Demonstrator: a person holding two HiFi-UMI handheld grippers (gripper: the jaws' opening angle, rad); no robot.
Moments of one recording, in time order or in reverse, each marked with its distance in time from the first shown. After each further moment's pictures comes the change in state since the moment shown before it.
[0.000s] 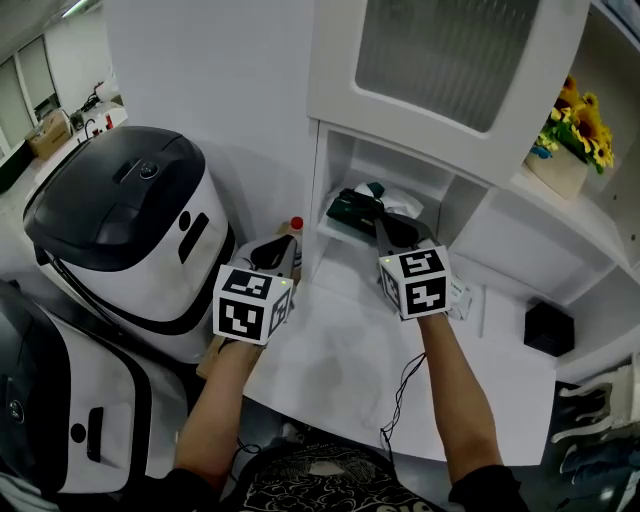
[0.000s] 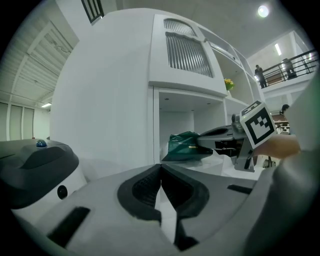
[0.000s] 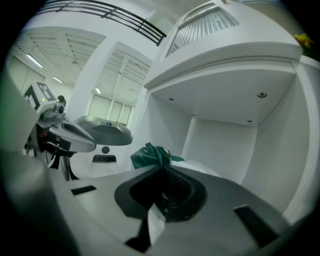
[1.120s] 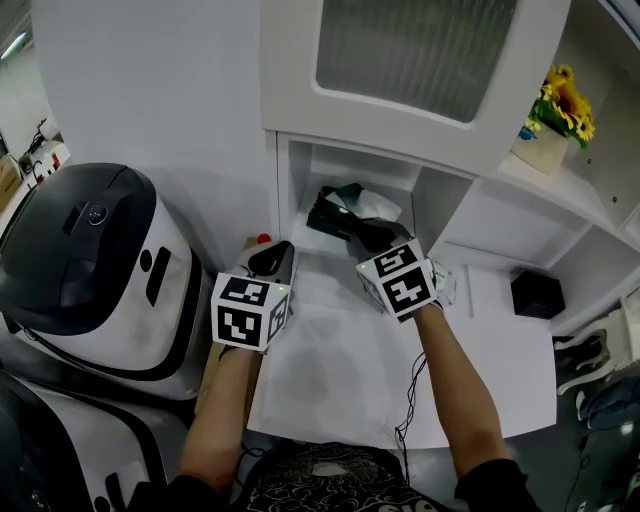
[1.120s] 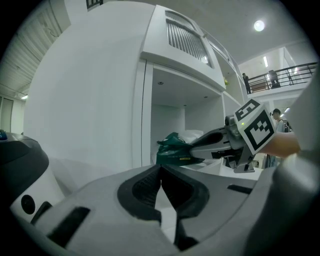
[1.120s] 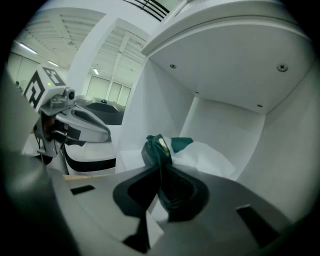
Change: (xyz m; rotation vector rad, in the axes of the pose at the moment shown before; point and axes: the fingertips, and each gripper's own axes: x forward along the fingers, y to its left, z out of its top) left arm 0.070 -0.012 -0.005 0.016 -0.001 -0.205; right arm 0.030 -0.005 -0.040 -0.054 0.203 -0.016
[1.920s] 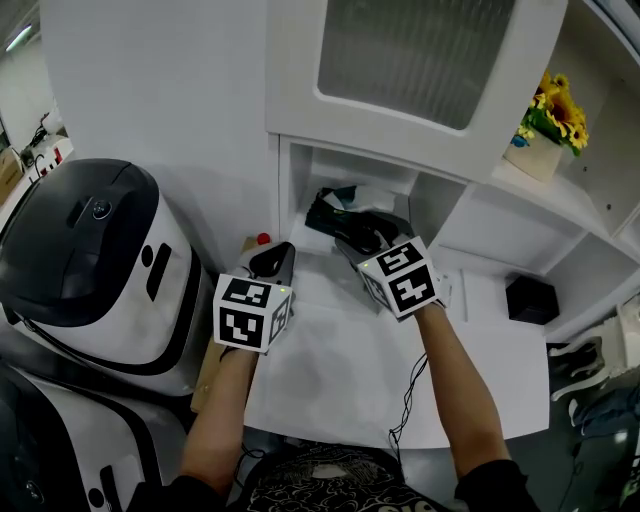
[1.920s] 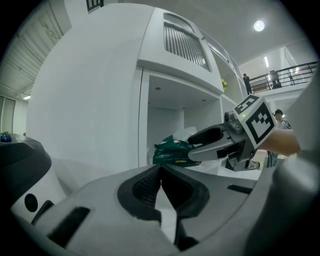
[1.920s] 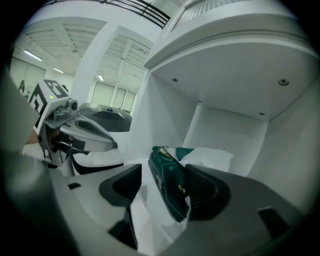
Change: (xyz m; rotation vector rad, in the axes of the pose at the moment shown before) left arm -0.010 -0.010 0.008 -0.005 -0.011 0.015; right arm -0.016 0.006 0.021 0.007 -0.046 0.064
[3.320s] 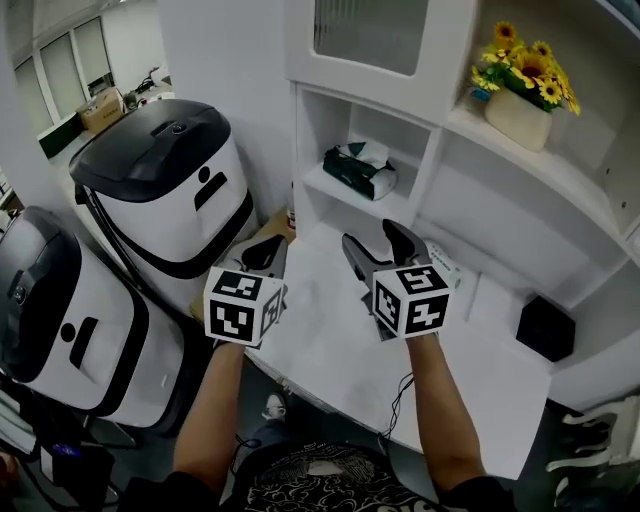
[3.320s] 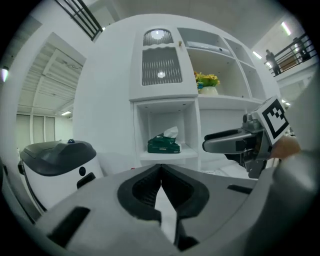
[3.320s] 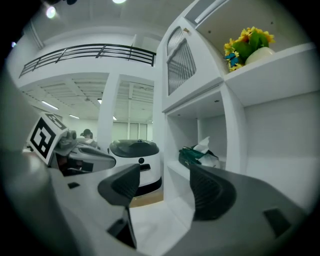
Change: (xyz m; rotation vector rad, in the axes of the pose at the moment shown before) left arm -0.124 -0.140 -0.022 -0.011 0.034 0.412; right arm -0.166 0.035 -0.048 0.237 -0.294 0.259
